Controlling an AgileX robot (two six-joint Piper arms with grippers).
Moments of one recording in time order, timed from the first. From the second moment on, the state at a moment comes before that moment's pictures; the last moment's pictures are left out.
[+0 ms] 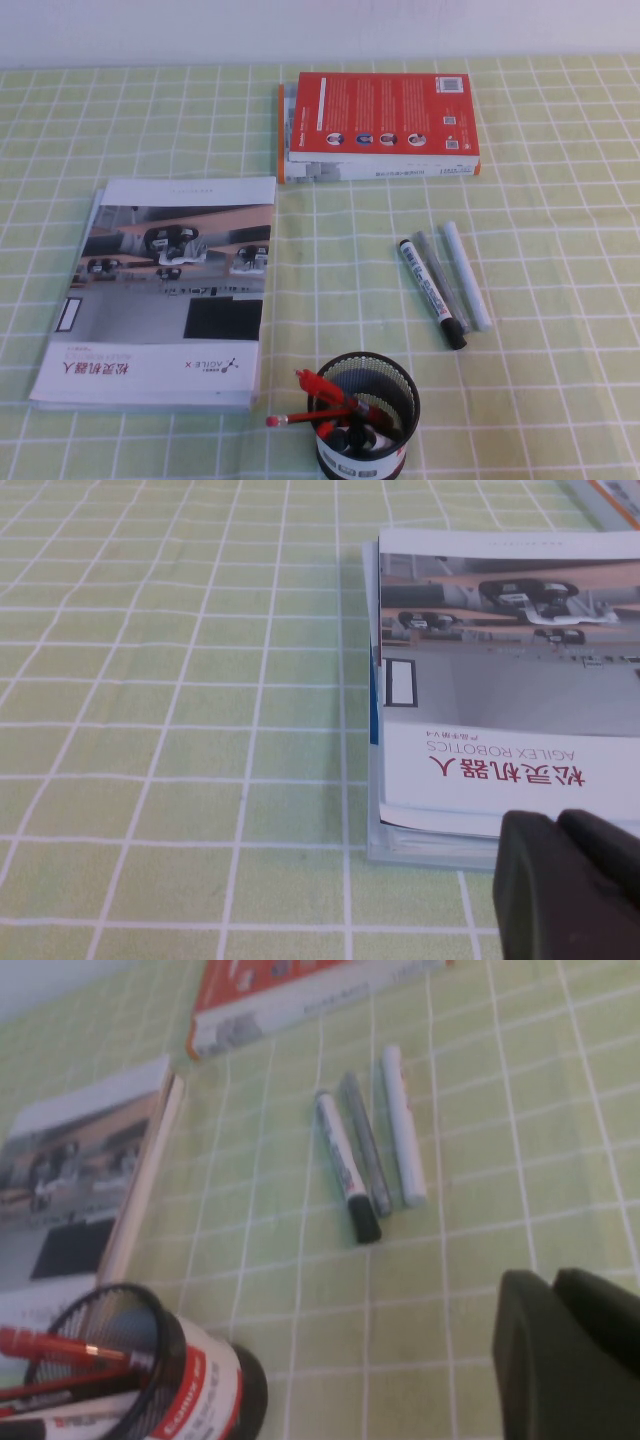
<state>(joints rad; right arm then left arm) 0.02 0.36 -0.35 0.58 0.64 -0.07 0.00 -0.02 0.03 -0.11 0.39 0.14</state>
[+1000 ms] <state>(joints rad) 0.44 0.86 -0.58 0.56 0.54 -0.28 0.00 -0.02 0.03 -0.11 0.39 0.14</state>
